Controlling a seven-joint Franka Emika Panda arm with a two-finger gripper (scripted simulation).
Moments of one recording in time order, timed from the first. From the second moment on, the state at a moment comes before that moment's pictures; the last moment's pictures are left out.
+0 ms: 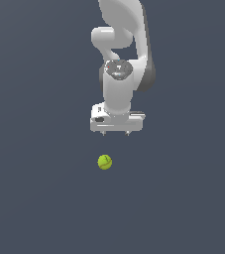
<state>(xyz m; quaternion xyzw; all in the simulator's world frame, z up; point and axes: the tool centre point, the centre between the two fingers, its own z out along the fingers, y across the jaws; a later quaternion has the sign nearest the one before) -0.016 0.016 0.161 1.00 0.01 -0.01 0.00</state>
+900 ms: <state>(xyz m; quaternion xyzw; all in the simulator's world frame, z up) -0.011 0.032 0.171 1.00 0.04 0.01 0.00</state>
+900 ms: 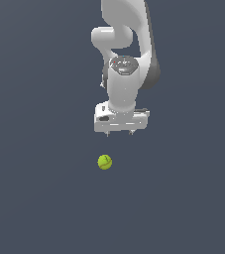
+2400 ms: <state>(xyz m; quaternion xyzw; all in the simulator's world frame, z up) 0.047 -0.022 0.106 0.96 0.27 0.00 0.00</state>
